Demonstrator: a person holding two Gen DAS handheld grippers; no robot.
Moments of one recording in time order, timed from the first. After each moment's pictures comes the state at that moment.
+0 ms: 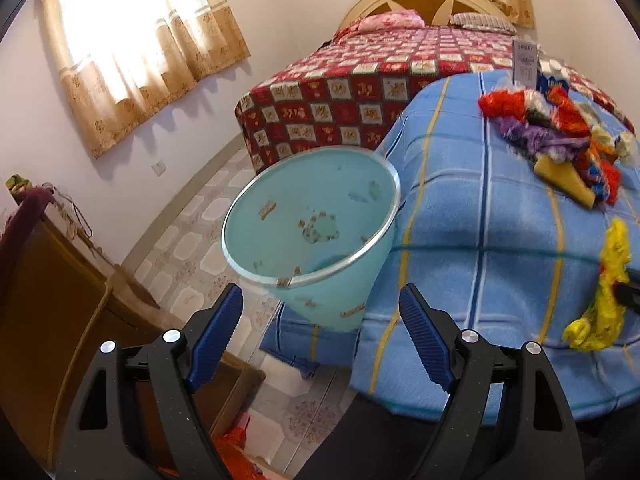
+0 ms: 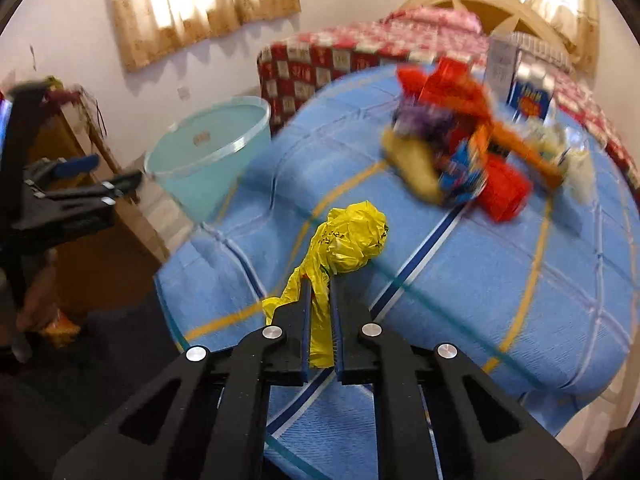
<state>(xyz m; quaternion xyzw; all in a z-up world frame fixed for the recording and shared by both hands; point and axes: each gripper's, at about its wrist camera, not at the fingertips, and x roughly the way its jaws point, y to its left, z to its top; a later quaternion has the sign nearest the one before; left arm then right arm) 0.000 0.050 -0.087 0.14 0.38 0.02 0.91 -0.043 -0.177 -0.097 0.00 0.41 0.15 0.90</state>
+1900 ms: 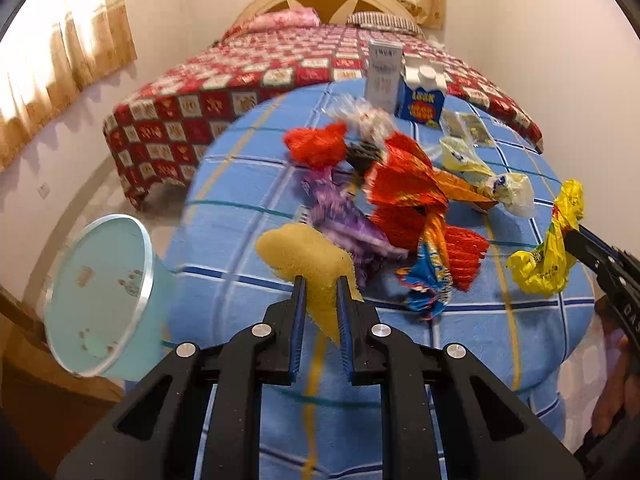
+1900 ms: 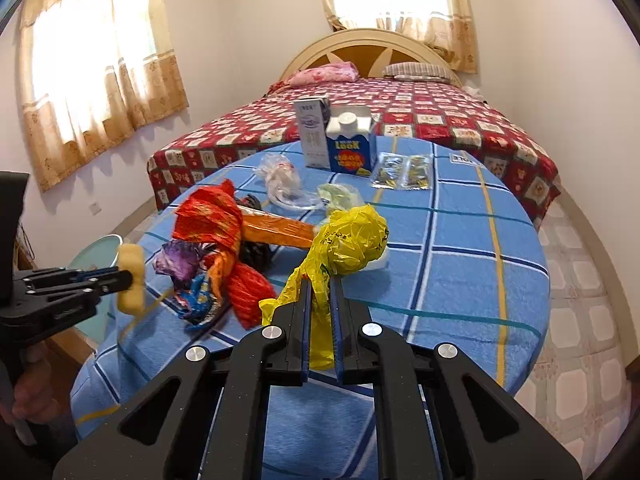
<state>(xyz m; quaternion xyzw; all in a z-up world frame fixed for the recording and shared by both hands) 0.055 -0.112 -0.077 0.10 0.40 -0.17 0.89 -0.021 -0.339 -0.073 0.09 0.30 -0.03 0.95</state>
